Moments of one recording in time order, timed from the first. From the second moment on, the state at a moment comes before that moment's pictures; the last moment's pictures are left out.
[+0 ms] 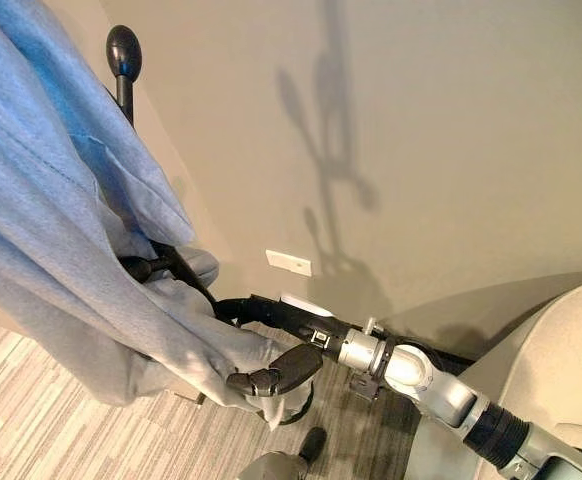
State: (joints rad) left arm 0.11 0.96 0.79 -0.65 0.47 -0.39 0.76; right arm -0.40 -0.64 0.80 -0.07 0.37 -0.22 0.28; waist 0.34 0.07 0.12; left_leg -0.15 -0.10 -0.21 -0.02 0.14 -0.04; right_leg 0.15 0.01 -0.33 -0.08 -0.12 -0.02
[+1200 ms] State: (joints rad) left arm -0.28 1.00 0.35 -0.52 0.36 -0.43 0.55; right arm -0.63 -0.75 0.93 -0.12 0.82 -0.01 0.56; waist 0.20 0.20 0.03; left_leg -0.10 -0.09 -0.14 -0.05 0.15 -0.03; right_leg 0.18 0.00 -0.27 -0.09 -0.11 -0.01
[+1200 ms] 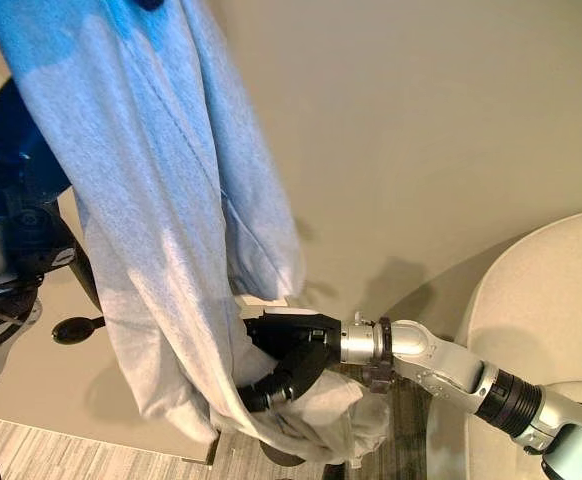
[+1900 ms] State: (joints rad) left arm -0.79 1.27 -0.07 -0.05 0.45 -0.34 0.61; right arm -0.64 -0.50 0.99 0.08 0.82 0.01 0.59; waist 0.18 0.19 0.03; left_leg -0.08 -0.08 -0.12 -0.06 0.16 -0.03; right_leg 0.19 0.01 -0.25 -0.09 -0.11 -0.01
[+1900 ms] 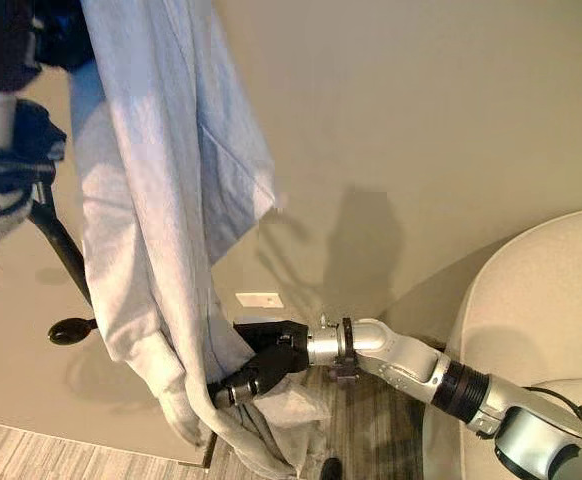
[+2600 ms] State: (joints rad) left arm -0.87 1.29 -0.24 0.00 0.46 -0.28 0.65; right arm -0.49 -0.44 0.96 0.19 0.99 0.01 0.54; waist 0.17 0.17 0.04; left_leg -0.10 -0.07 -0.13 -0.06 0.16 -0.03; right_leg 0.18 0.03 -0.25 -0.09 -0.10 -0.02
